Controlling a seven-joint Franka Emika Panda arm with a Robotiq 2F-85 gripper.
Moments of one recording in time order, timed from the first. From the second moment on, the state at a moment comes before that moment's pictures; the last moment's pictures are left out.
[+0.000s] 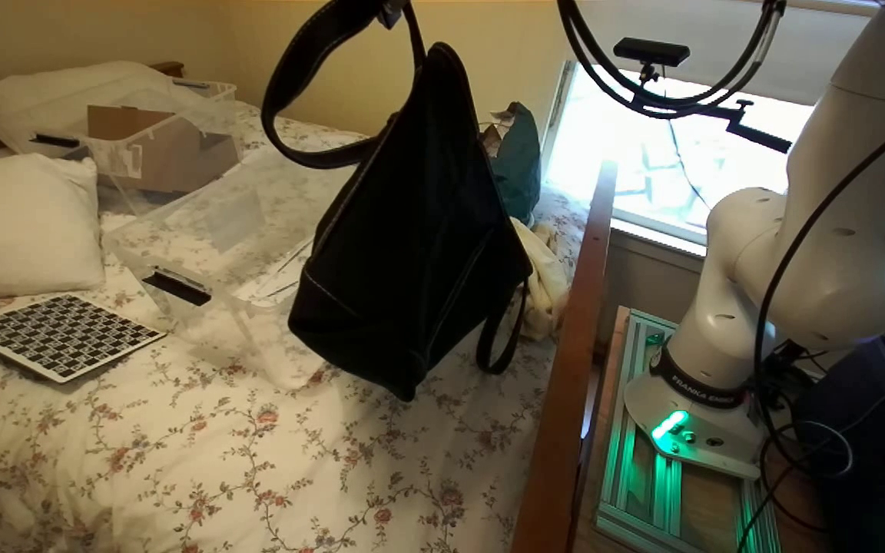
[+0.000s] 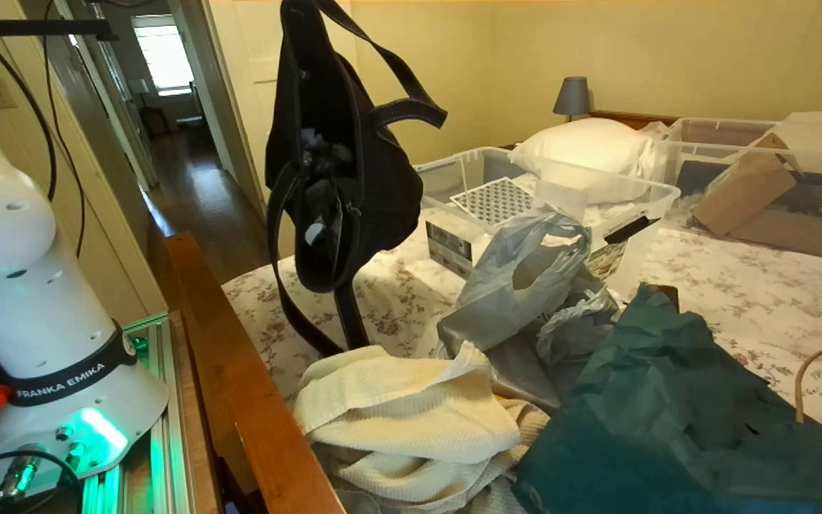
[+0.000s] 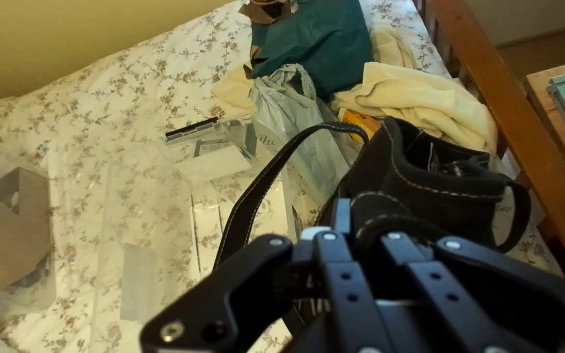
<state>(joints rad) 0.37 0.06 0.35 -1.46 -0.82 1.16 -0.78</state>
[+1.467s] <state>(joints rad) 0.34 0.03 0.34 -1.46 -0.77 1.18 -0.88</state>
